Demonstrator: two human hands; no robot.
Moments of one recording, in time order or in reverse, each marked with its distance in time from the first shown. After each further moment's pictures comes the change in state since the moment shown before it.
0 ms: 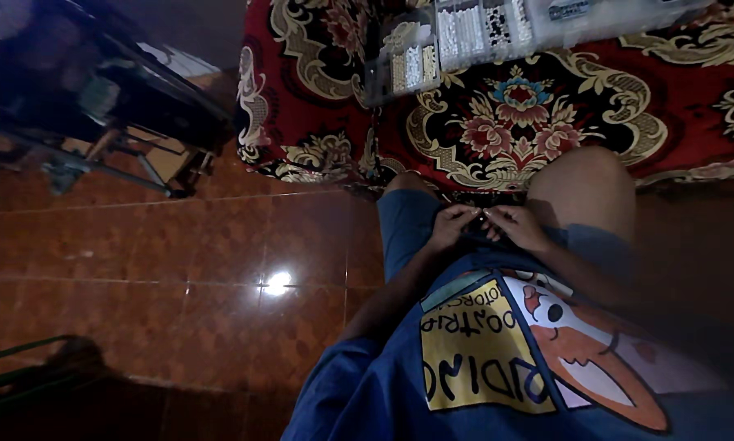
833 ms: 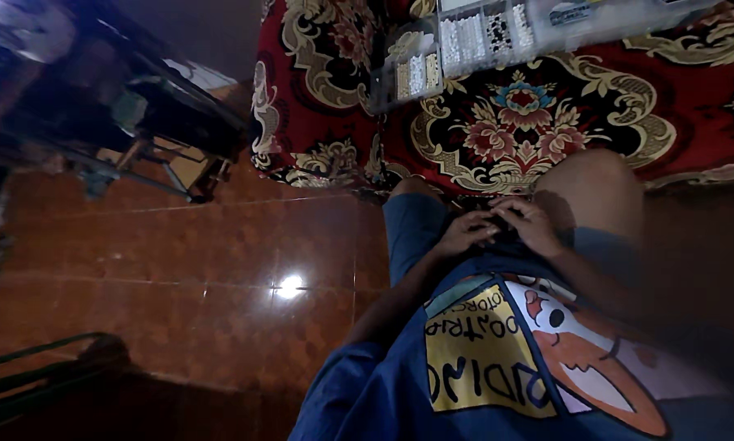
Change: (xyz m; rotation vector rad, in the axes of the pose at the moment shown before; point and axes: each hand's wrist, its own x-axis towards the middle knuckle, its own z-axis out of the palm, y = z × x) left_hand -0.001 -0.001 0.001 0.163 -0.356 0.038; right_hand 0.007 0.015 -0.012 -0.032 0.132 -0.285
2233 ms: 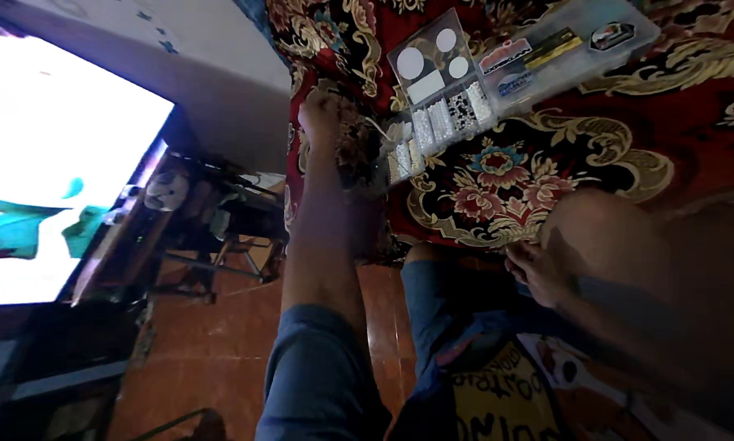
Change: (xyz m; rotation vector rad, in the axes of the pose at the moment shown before) left_hand 0.136 0.372 -0.192 1.188 0.898 0.147; right_hand 0.017 -0.027 -0.010 0.695 0.115 0.304
